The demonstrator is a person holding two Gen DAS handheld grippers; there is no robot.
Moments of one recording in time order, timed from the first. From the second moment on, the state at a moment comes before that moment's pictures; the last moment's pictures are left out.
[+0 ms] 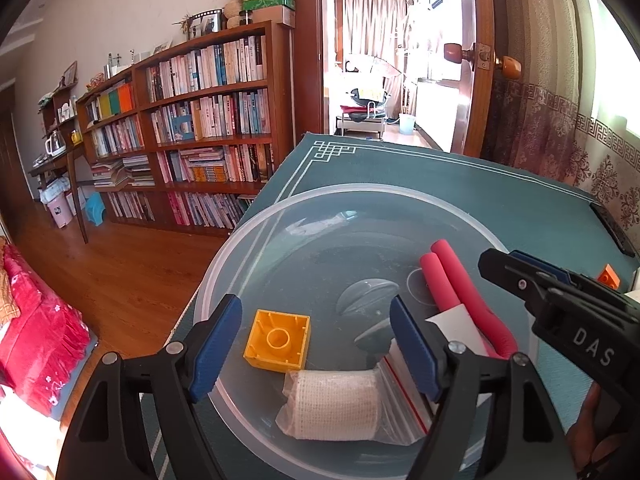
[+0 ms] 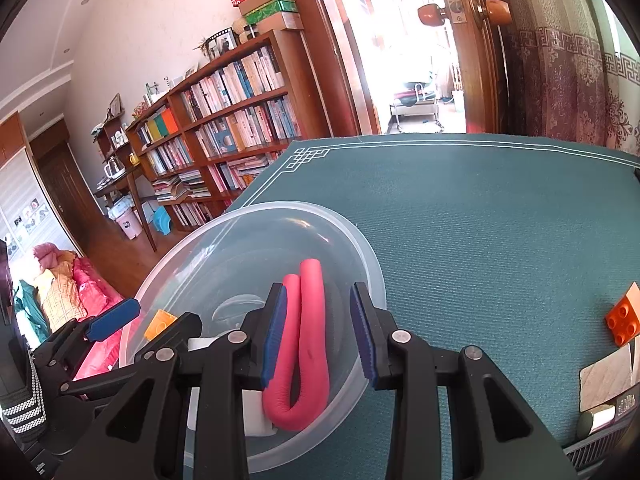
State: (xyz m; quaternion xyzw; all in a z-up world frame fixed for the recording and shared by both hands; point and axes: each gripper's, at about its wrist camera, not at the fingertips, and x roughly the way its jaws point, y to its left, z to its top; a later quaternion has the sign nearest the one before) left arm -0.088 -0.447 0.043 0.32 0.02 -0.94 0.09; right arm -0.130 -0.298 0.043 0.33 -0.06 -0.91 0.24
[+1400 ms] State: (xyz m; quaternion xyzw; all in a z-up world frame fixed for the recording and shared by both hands) left arm -0.078 -0.436 0.055 0.30 0.01 -0.95 0.09; right arm -0.089 -0.254 0.051 0.30 -0.03 -0.94 0.17
